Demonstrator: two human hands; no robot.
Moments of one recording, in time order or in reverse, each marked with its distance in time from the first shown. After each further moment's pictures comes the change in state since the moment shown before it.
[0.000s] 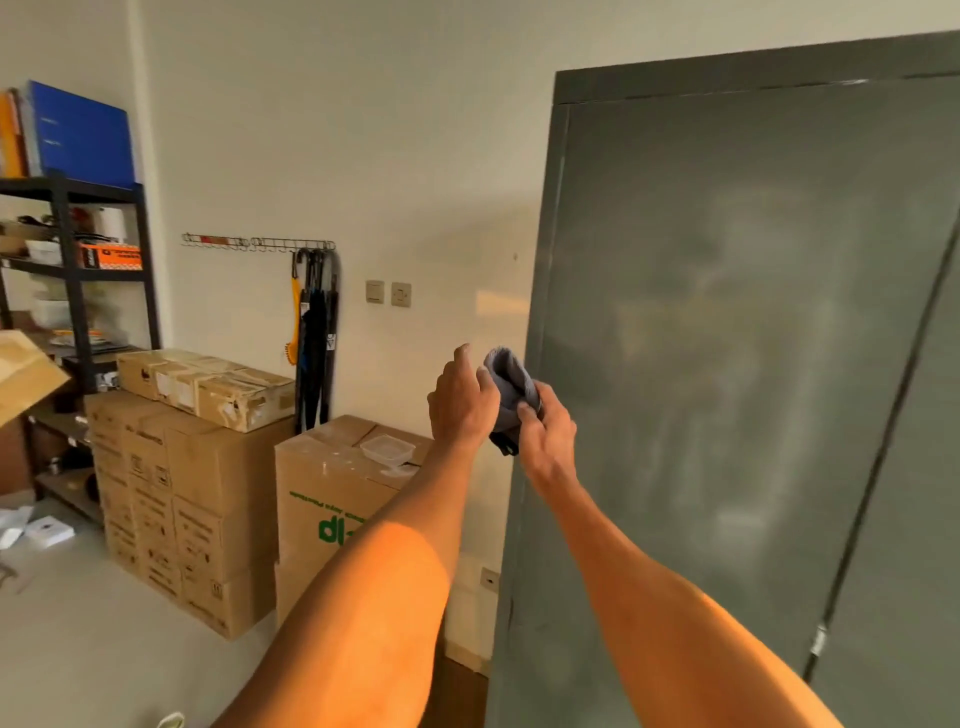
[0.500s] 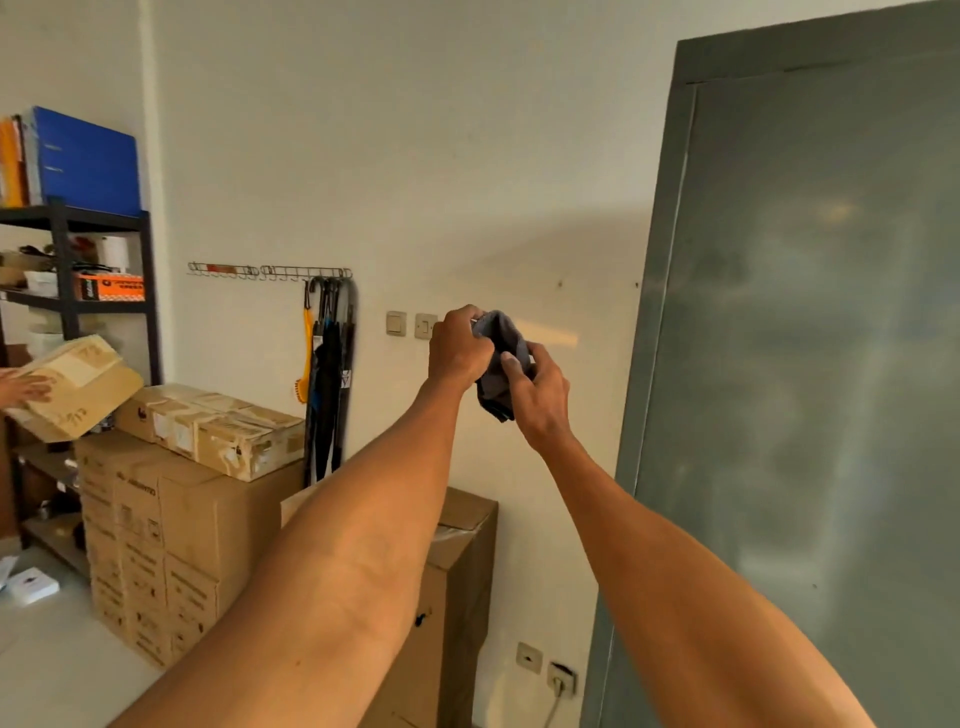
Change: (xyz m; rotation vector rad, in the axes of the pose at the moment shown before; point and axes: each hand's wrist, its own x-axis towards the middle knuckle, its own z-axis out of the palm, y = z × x) left_hand 0.239 -0.069 -0.015 -0.164 -0.060 0.047; right_hand 0.184 0.012 0.159 0.096 -0.019 -0.068
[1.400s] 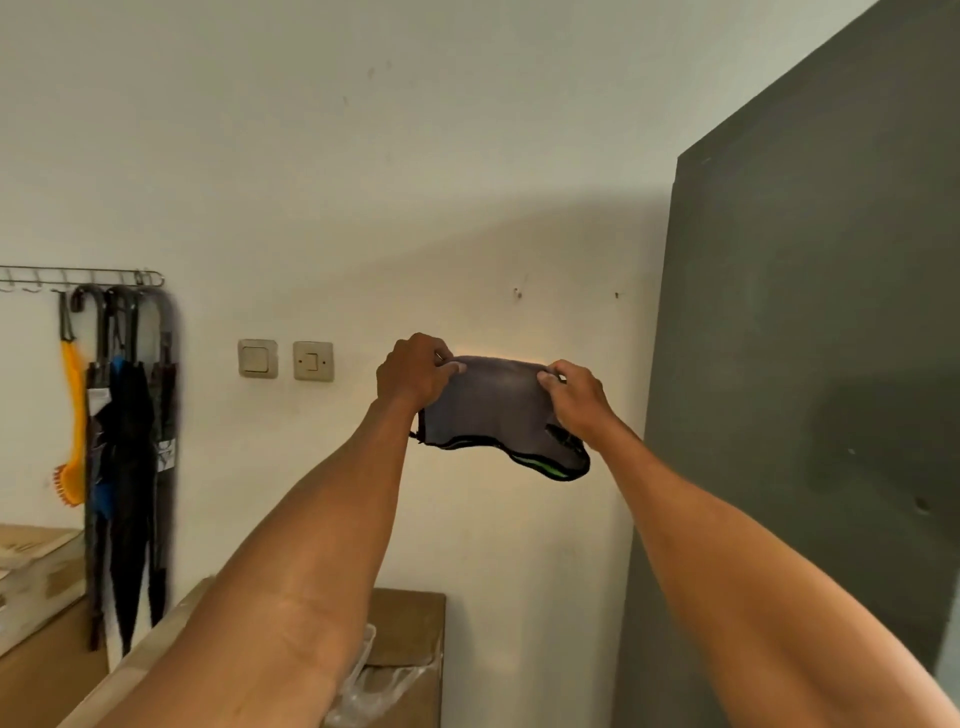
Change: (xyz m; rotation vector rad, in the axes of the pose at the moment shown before) left_hand 0.299 -0.194 0.124 0.099 -0.326 0.239; right_hand 0.244 0.166 0.039 -0.634 0.151 0.253
